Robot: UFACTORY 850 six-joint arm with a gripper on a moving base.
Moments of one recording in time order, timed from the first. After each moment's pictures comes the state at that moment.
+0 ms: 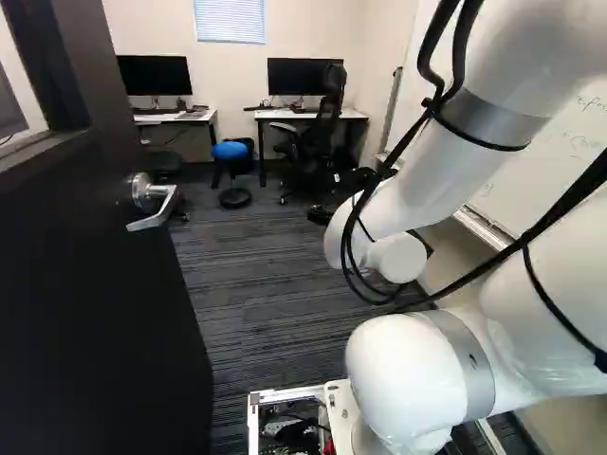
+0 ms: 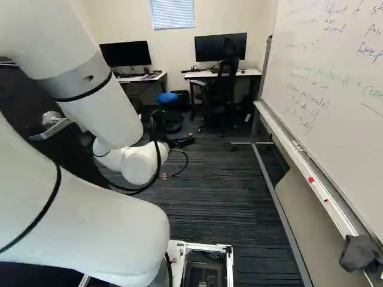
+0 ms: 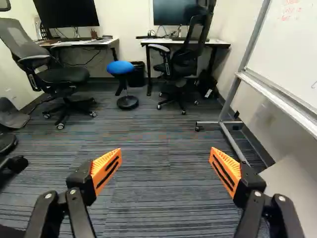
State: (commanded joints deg) arm 0.0 16.0 -5.0 0.0 50.0 0.0
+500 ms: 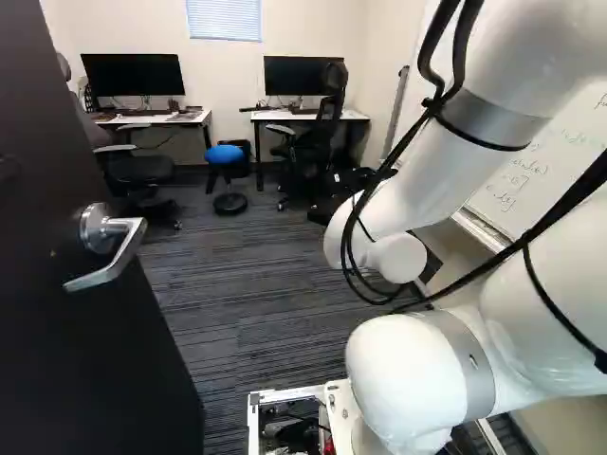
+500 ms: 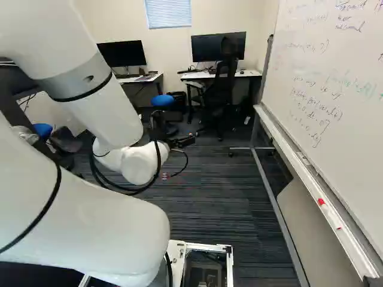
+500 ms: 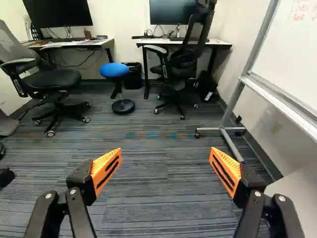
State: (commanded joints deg) arm 0.0 16.0 -5.0 0.0 50.0 0.0
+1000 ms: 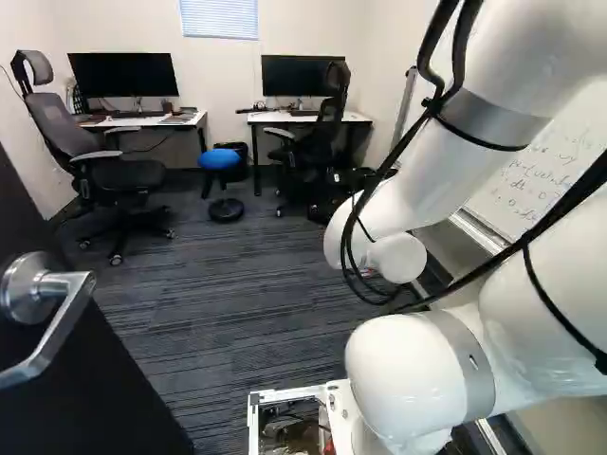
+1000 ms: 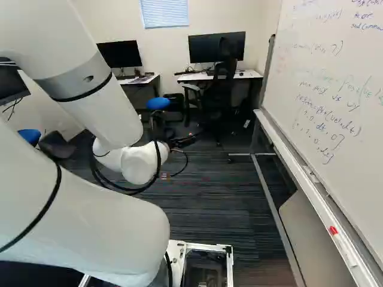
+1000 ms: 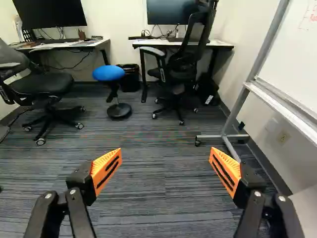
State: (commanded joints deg) arm 0.0 16.0 -5.0 0.0 50.0 0.0
